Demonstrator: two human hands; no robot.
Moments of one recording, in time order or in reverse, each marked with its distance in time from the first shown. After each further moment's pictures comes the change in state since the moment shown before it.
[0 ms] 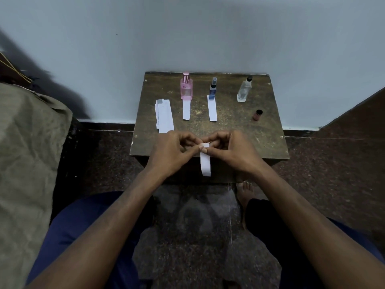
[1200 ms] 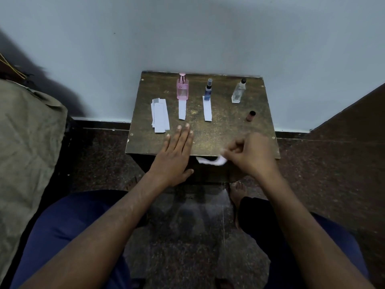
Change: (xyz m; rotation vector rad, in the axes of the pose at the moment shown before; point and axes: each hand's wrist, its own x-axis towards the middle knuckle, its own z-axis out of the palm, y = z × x) left_hand -0.012 -0.034 0.048 0.825 -0.256 0.187; right_hand -0.048 -0.028 -0.028 -0.202 0.197 0.284
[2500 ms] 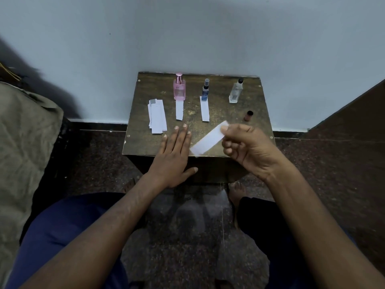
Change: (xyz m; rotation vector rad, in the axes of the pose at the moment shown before) left_hand 0.006 0.007 -0.003 -0.081 -0.014 -0.002; right_hand 0.008 -0.005 -0.009 1.062 -0.236 0.103
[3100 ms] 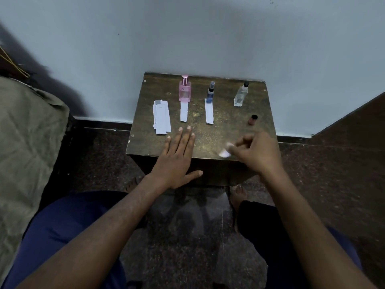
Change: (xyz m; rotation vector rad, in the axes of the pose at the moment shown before) left_hand -0.003 -0.002 0.004 -0.023 -0.016 -0.004; right_hand 0.007 0.010 -0.014 -0.956 0.328 -0.060
